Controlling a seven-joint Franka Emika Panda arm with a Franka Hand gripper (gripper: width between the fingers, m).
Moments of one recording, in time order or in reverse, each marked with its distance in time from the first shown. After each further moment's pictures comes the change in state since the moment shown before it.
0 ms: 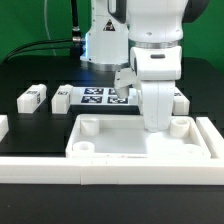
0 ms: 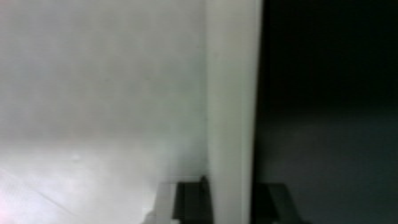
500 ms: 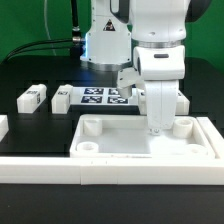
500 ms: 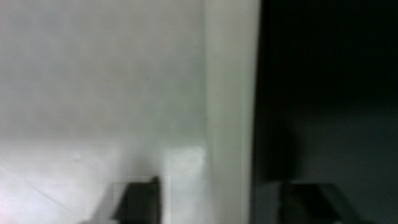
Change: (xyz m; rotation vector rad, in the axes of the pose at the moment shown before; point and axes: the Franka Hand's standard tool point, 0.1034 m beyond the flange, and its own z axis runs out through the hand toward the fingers) arm 0.002 0.000 0.000 0.000 0.002 -0.001
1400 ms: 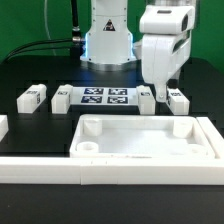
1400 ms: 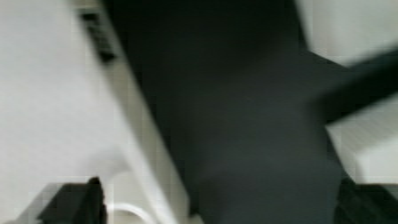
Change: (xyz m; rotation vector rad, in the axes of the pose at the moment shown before) arm 0.044 -0.045 -0.055 -0.062 -0.005 0.475
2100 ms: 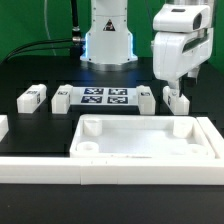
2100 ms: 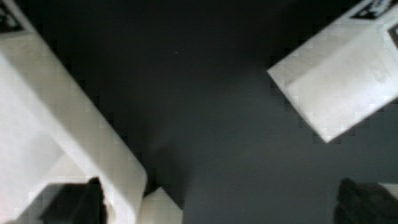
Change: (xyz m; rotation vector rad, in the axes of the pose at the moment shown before) arm 0.011 -0.013 0.003 0.003 0.007 0.168
